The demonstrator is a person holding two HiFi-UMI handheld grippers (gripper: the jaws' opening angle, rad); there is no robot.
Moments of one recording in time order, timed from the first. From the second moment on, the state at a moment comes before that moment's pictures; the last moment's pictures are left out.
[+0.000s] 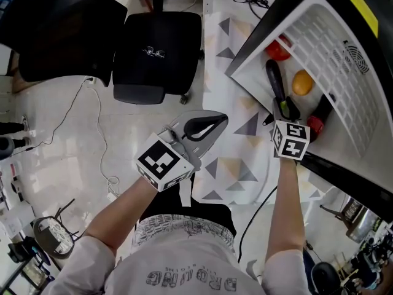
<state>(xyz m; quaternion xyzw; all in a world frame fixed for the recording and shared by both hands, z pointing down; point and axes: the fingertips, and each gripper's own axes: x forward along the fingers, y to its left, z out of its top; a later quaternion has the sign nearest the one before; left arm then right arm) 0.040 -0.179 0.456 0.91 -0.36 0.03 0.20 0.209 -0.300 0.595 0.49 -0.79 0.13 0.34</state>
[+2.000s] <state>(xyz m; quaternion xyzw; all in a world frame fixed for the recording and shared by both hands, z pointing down) 0.025 -0.135 0.362 0.95 -0.29 0.04 0.12 0.169 -0.192 0.410 0.55 -0.81 0.09 0.17</state>
